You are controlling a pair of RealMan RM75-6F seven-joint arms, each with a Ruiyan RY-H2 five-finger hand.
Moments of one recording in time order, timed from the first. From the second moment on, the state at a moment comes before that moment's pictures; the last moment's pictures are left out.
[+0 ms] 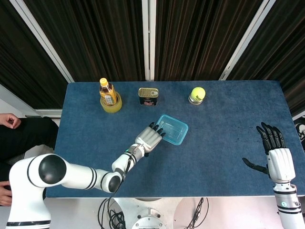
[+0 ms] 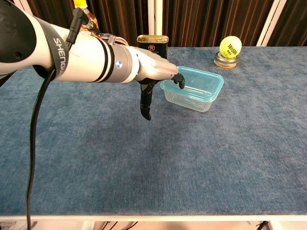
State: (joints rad) left arm -1.53 -1.62 0.03 -1.56 0.32 0.81 0.73; right arm 0.13 -1.26 0.10 -1.45 -1.60 1.61 0.18
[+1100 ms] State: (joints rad) left arm -0.81 -1.27 0.07 -1.69 0.92 1.35 0.15; right arm 0.11 -1.13 0.09 -1.44 -1.55 1.52 0.33
